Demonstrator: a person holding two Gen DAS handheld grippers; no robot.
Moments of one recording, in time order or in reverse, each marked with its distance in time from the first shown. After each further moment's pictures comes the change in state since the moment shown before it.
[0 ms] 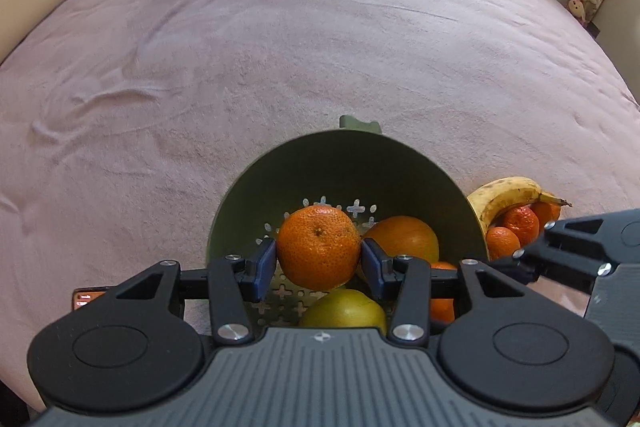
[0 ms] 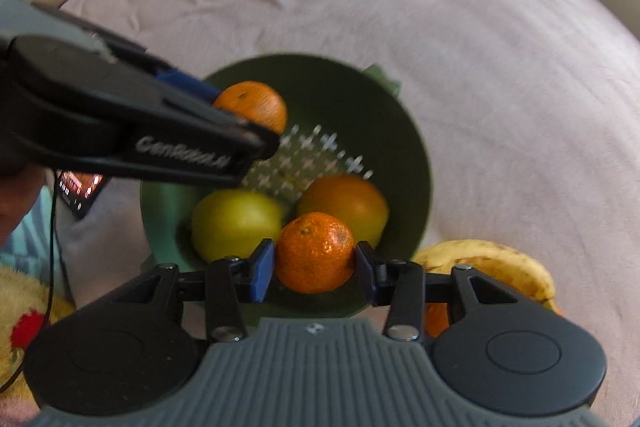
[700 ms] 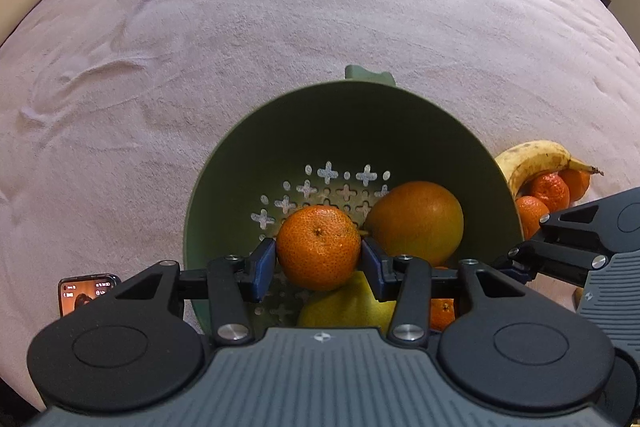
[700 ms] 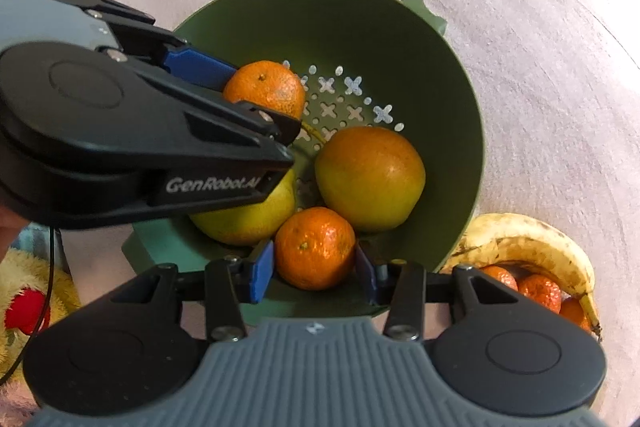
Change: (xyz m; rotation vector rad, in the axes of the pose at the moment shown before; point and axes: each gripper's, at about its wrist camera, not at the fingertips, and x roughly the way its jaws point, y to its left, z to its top) left arm 0.035 -0.005 -0.008 0.033 0.094 0.043; right arm 0.042 -0.001 0.007 -0.015 0.172 0.056
